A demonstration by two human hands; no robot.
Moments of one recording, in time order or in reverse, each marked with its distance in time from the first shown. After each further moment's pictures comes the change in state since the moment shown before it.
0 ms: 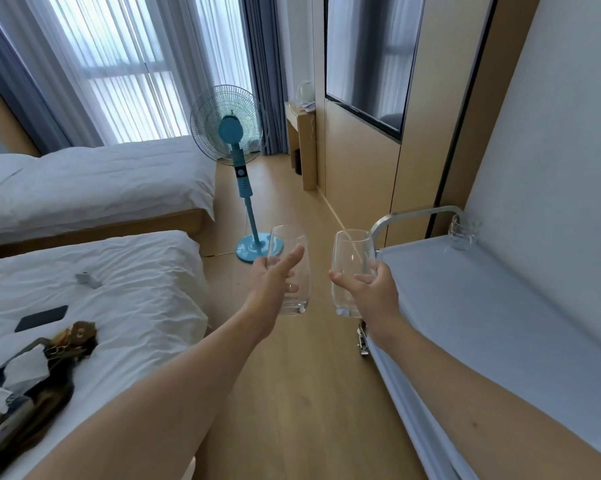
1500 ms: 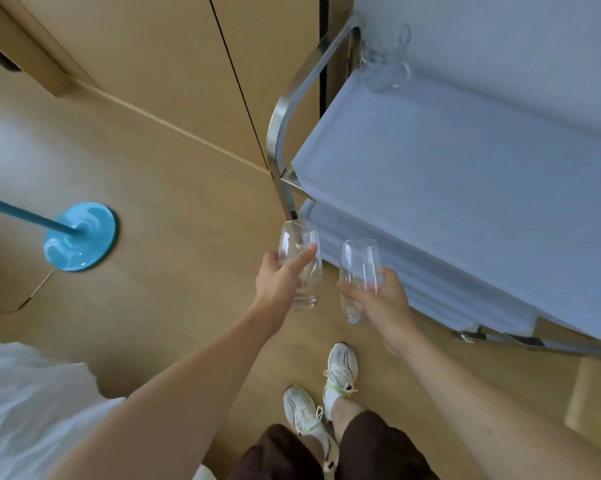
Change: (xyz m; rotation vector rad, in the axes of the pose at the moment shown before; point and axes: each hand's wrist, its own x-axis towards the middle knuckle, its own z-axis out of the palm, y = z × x) left_hand 0.372 -0.178 0.160 0.500 -0.705 -0.450; right_hand 0.224 0.217 0.051 0.205 0.667 0.683
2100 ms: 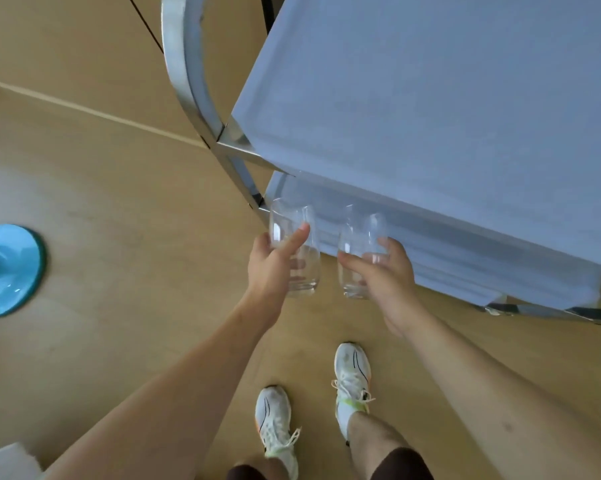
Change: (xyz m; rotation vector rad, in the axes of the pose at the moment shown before) left_hand 0.163 -0.064 0.047 0.028 -0.144 0.014; right_hand 0.149 0.068 0.028 0.138 0.161 -0.034
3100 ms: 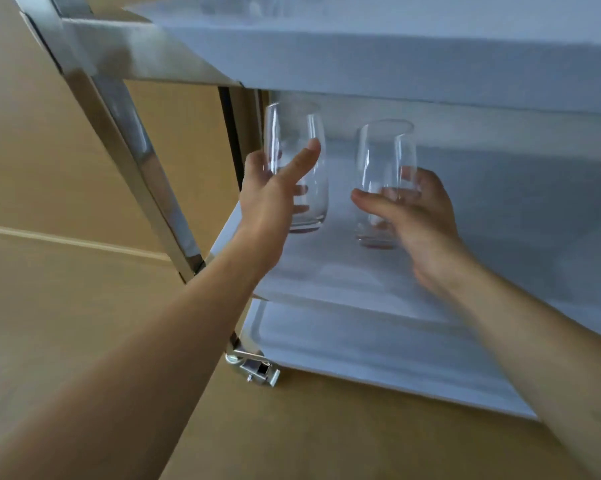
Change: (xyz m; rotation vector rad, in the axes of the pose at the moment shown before) left_hand 0.202 0.023 0.083 -0.087 -0.220 0.757; right_hand 0.203 0.007 0.007 0.183 0.216 -0.706
